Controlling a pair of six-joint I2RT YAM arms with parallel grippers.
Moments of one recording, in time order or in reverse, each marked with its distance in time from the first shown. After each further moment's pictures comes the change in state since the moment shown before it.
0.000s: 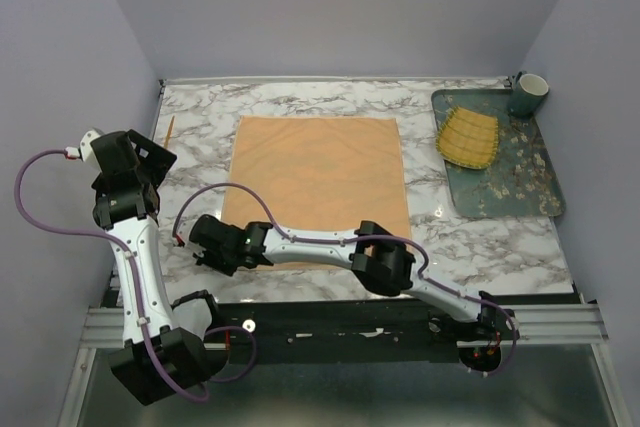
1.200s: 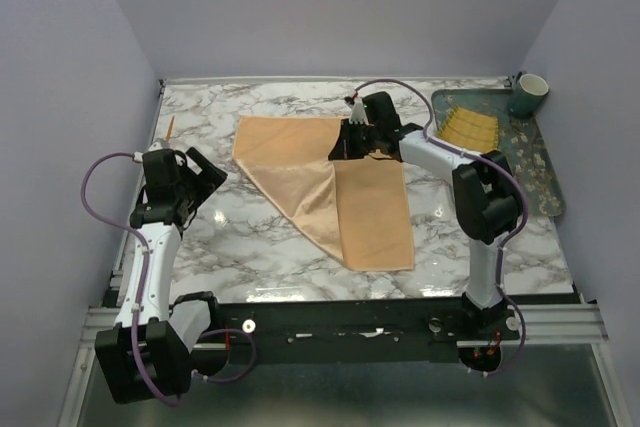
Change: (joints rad) left arm -0.214 -0.006 -0.288 0.193 0.217 -0.002; right arm -0.818 -0.526 -0.734 0.344 -0.469 0.386
